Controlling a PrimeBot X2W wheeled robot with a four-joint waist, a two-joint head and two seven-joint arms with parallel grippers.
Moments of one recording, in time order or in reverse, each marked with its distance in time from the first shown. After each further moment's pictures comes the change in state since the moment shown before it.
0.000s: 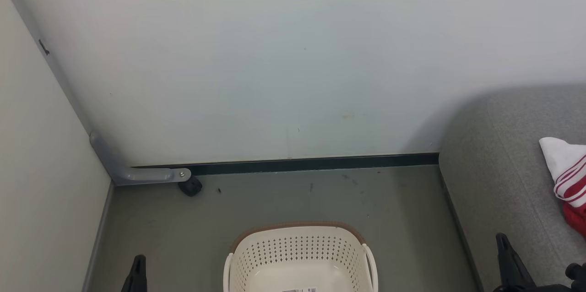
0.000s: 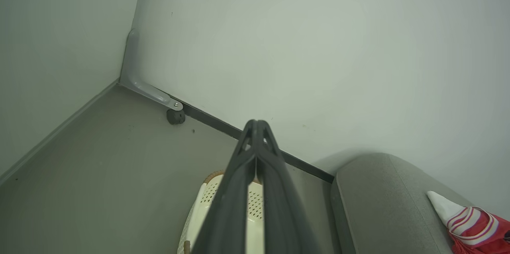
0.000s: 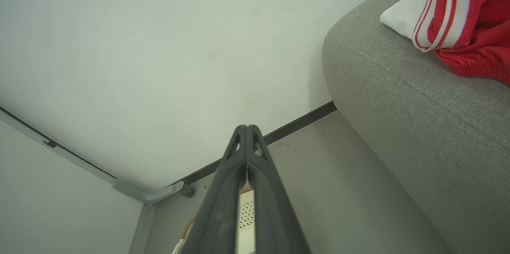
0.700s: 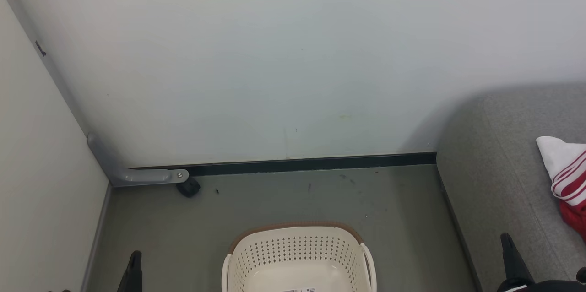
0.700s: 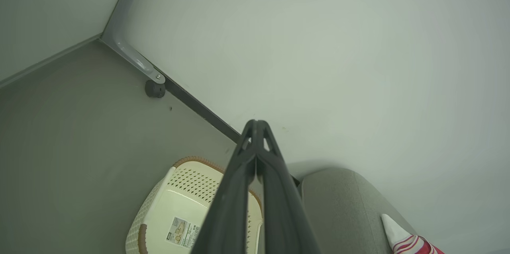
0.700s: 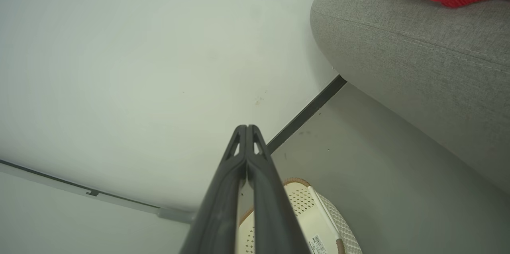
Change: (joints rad) left arm -0.039 -0.042 0.074 0.058 -0.210 -0.053 0.076; right arm -0.021 0.070 -0.103 0.039 0.222 0.049 0.079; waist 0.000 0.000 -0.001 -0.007
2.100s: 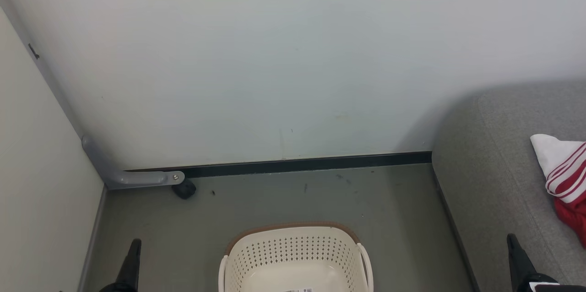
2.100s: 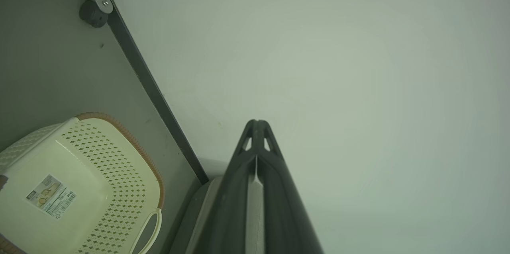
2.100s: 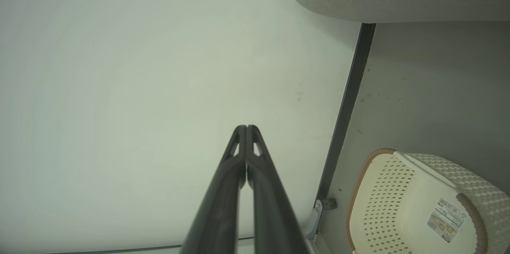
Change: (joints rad) left arm -0.089 -0.093 0.148 0.114 -0.439 -0.108 0.154; right arm -0.043 0.143 -0.208 0.079 0.444 0.106 0.153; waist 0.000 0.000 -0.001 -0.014
